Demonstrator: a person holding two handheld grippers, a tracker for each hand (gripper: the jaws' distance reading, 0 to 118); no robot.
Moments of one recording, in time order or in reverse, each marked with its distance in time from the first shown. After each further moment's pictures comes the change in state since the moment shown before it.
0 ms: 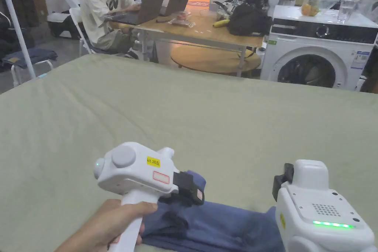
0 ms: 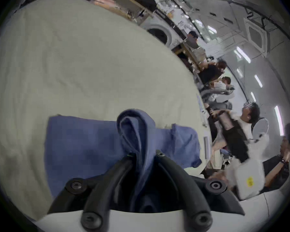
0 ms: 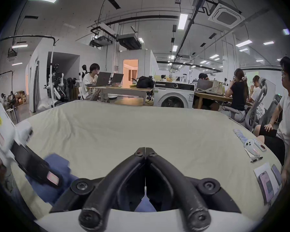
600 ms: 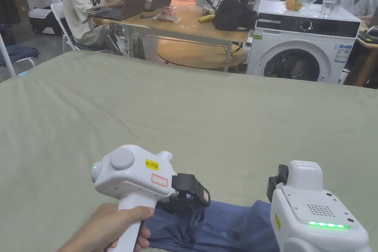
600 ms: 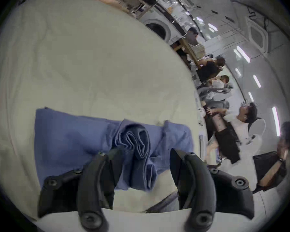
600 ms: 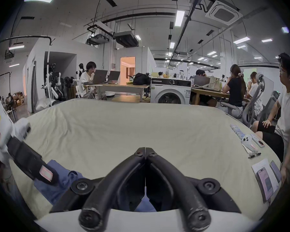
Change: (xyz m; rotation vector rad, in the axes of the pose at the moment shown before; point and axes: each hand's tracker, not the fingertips) left arm 0.001 0.007 -0.005 -0.026 -0.041 0.007; right arm 0.016 -0.007 0.005 -0.029 -0.022 -0.019
